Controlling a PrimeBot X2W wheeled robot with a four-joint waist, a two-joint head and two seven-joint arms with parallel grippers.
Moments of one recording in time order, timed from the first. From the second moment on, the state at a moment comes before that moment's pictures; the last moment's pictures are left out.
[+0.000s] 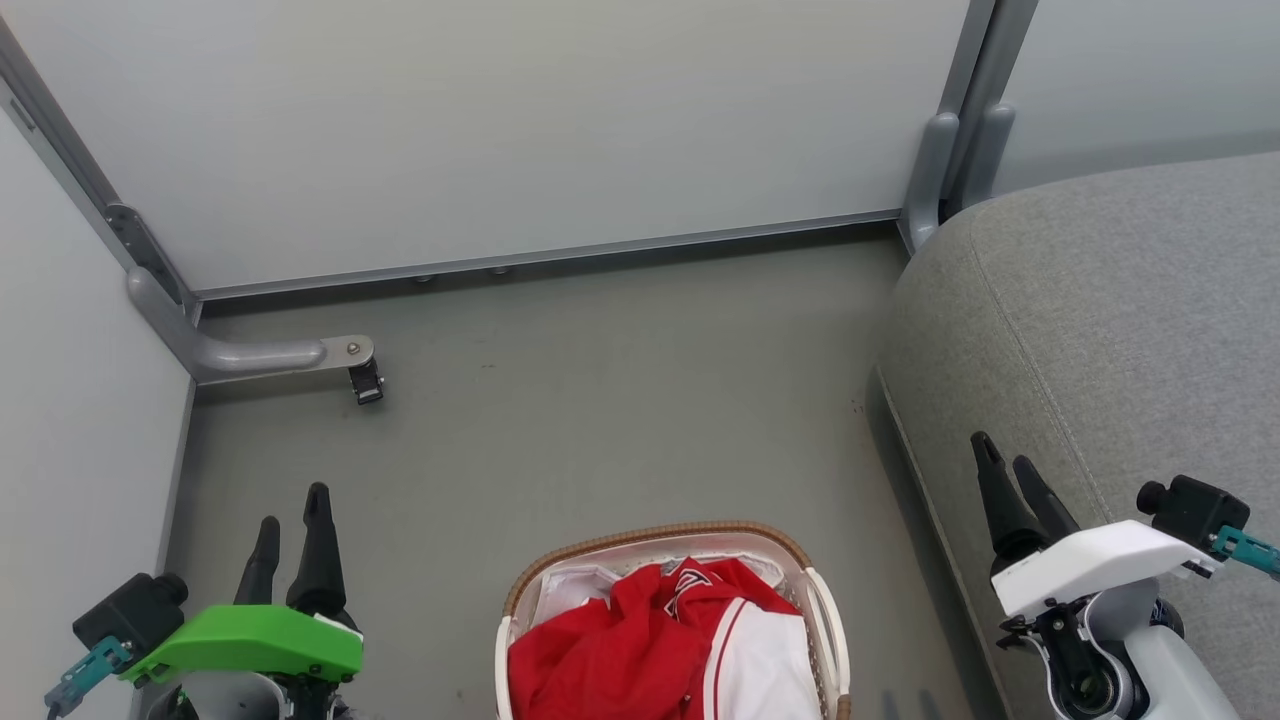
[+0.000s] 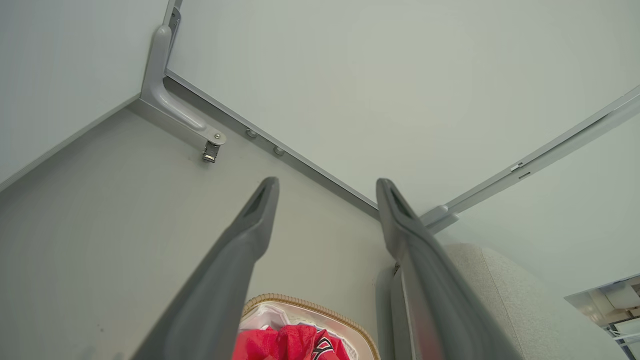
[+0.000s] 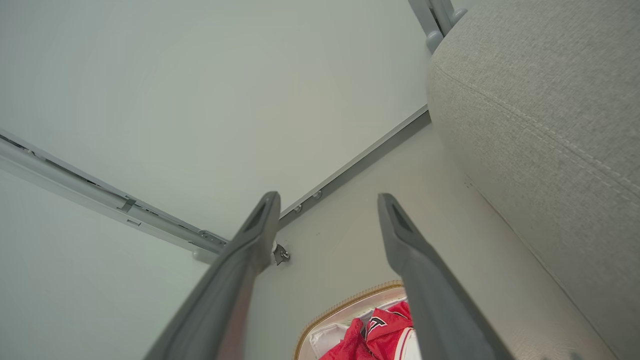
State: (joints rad) left arm -0.07 0.08 0.01 0.30 -0.81 -0.10 -0.07; right arm -0.17 -0.13 0.09 0.33 0.92 0.13 -0.08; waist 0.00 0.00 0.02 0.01
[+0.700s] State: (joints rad) left arm -0.07 0.09 -0.05 0.30 -0.55 -0.07 -0.14; right arm -0.17 -0.13 0.11 0.37 0.64 0.13 -0.14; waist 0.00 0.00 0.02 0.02
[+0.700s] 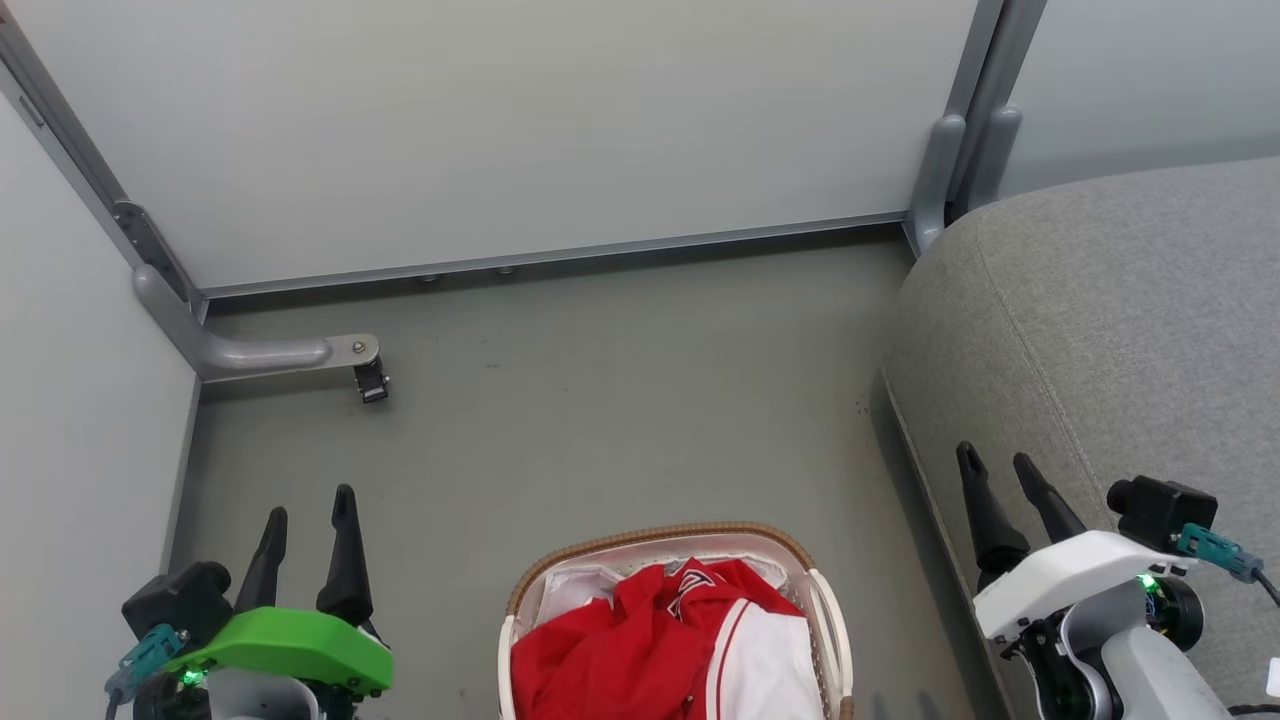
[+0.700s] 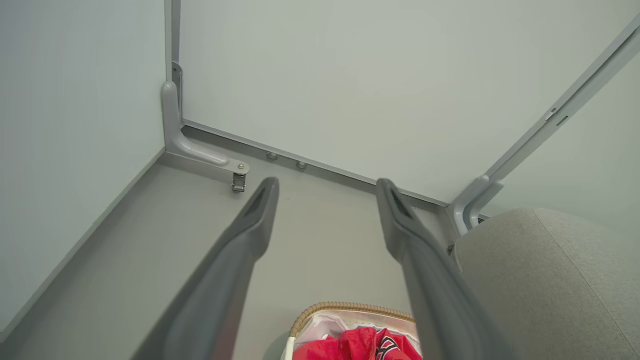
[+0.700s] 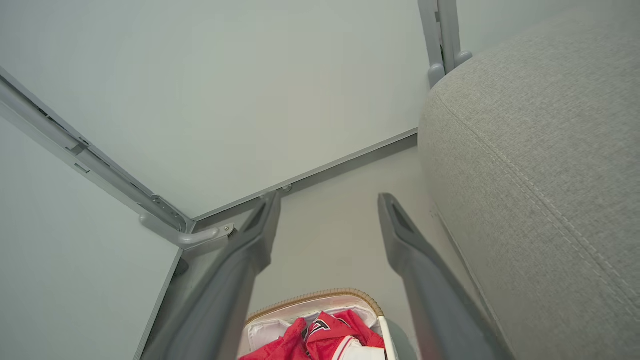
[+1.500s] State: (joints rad) left arm -0.04 0.10 -0.08 0.29 -0.31 -0.06 -0.20; right arm -0.17 -0.13 0.13 0.41 0.39 0.13 -0.20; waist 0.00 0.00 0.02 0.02
